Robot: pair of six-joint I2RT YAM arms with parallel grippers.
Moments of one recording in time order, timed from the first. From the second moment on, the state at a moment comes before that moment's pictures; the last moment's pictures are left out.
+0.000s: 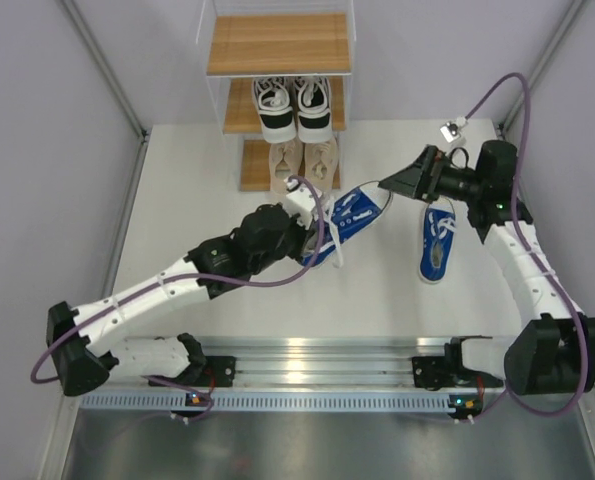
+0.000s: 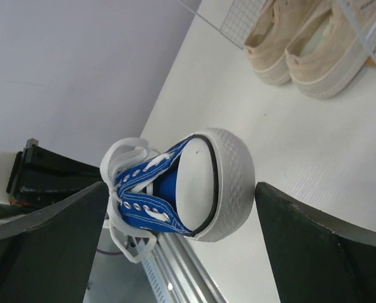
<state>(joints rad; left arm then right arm) -0.98 1.19 1.04 -0.28 -0.25 -0.12 0.06 1.23 1.00 -0.10 -0.94 0.64</state>
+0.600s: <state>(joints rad) -0.85 1.14 1.49 -0.40 -0.43 -0.04 -0.11 1.17 1.07 -0.17 -0.99 0.37</state>
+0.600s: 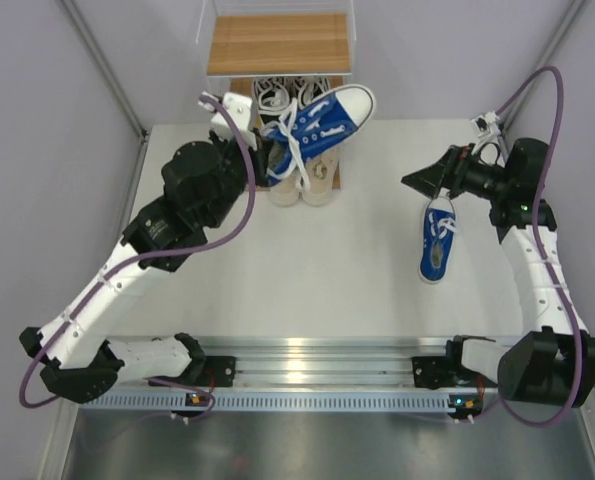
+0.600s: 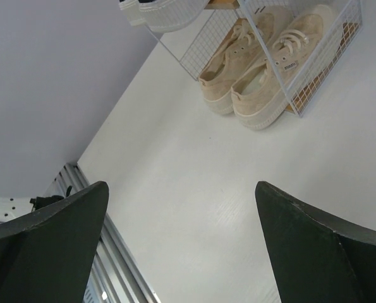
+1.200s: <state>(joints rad) -0.50 1.65 2.09 -0.37 -0.44 -0.29 -0.13 1.15 1.05 -0.24 -0.96 0.31</state>
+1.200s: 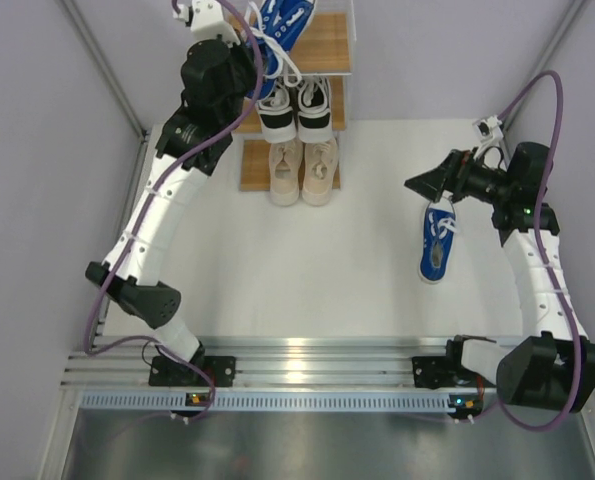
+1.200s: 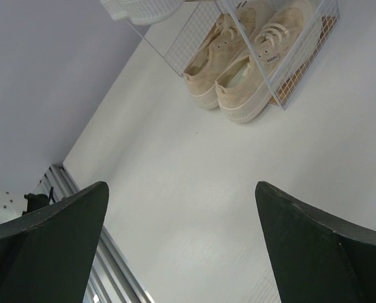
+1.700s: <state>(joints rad) -0.43 1.79 2.24 -0.39 -0.53 -0.44 -0.15 1.15 1.05 -0.23 -0.95 0.31</state>
